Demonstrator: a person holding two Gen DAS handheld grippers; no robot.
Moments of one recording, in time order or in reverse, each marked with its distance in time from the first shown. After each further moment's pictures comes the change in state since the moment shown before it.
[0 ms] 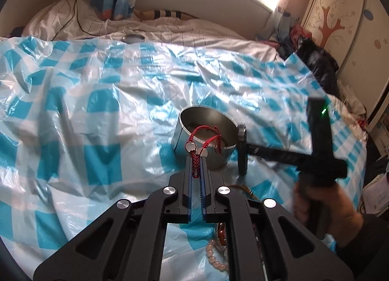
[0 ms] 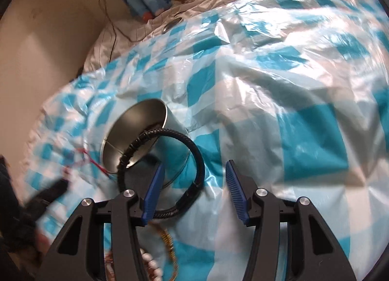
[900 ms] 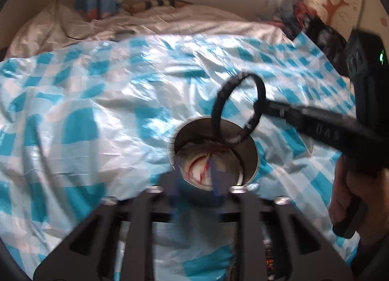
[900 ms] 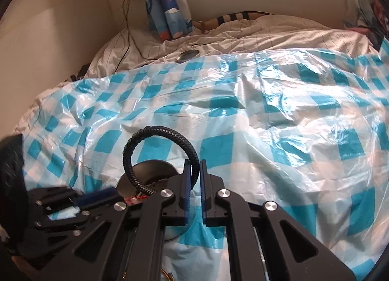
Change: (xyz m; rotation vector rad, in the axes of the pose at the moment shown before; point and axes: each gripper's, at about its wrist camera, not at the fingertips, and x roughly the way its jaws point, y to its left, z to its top) left arm 0.067 -0.011 0.034 0.082 0.070 0.102; right arm -0.016 0.051 0.054 -0.224 -0.123 -0.079
